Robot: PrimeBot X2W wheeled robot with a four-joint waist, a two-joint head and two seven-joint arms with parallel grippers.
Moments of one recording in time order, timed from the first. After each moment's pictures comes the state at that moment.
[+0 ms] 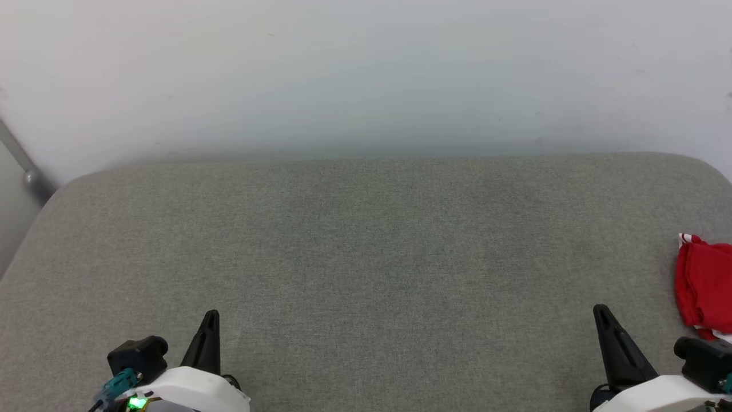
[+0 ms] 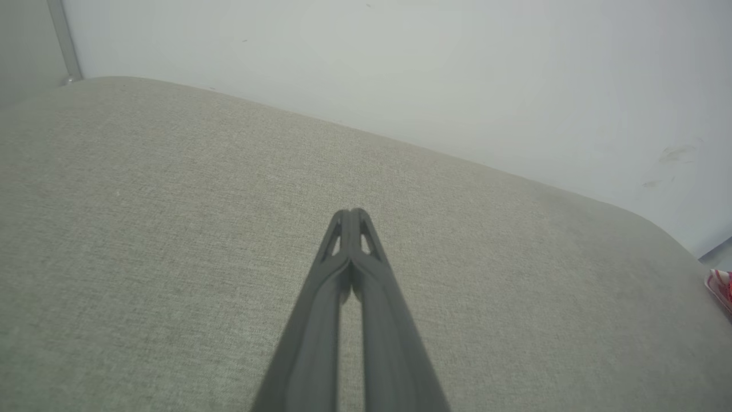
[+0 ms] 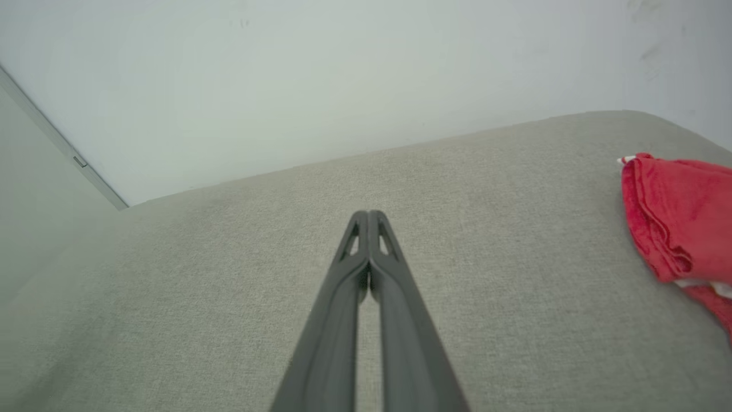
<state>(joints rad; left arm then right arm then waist) -0.02 0.33 -0.33 0.19 -0.71 0.17 -0.21 0.15 -0.05 -0.05 -0.06 0.31 0.13 0.04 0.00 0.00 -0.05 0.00</state>
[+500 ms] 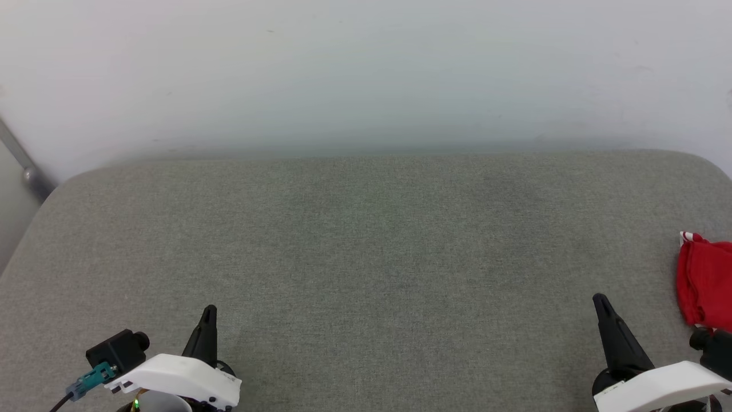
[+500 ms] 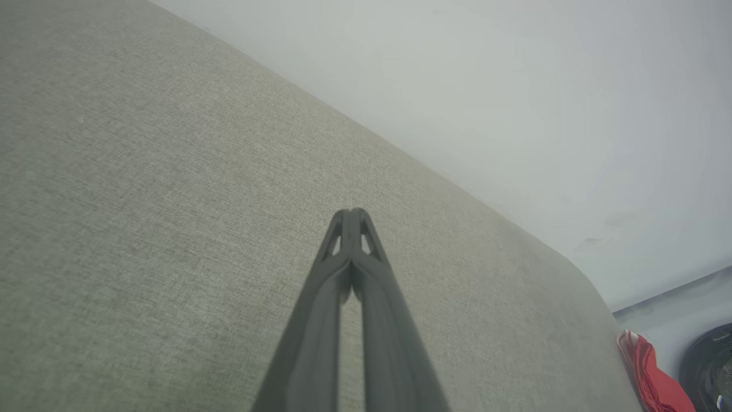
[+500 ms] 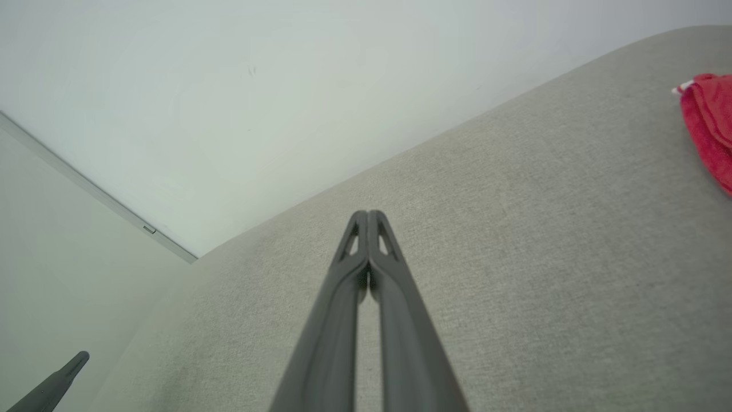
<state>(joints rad) -0.04 0.27 -0.23 0.21 -0.92 0.10 -0.14 0.09 -0.06 -0.05 0.01 0.62 0.13 0.05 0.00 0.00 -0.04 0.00</state>
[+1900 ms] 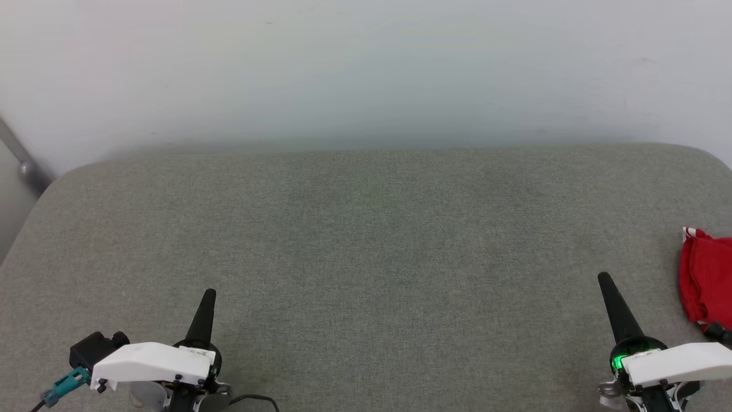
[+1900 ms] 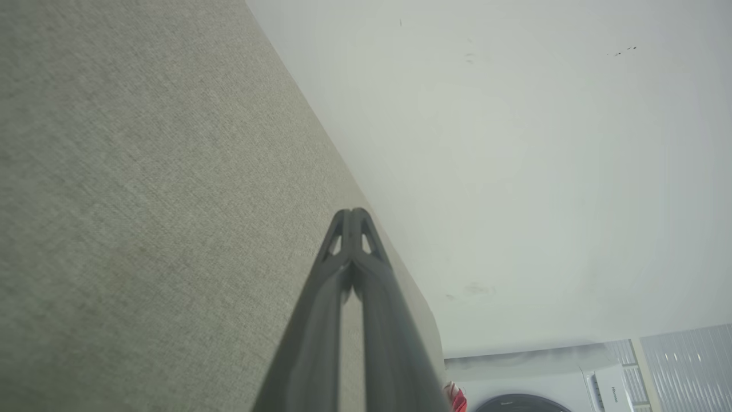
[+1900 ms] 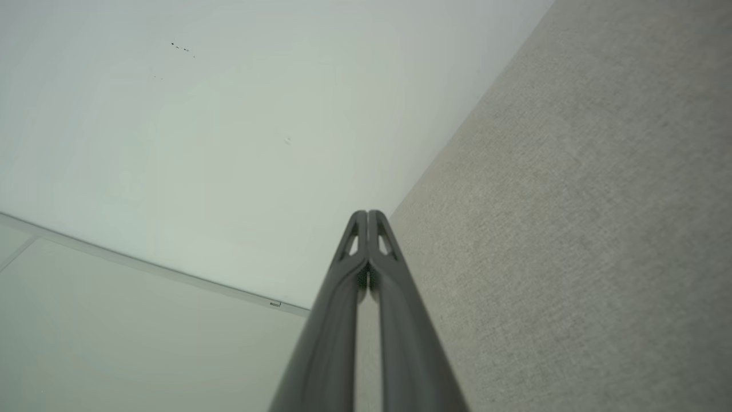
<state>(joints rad) -0.07 0.15 -0.05 0.23 -1.29 -0.02 -0.01 -0.01 -0.07 -0.06 0.13 1.16 0.13 0.06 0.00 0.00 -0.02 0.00</state>
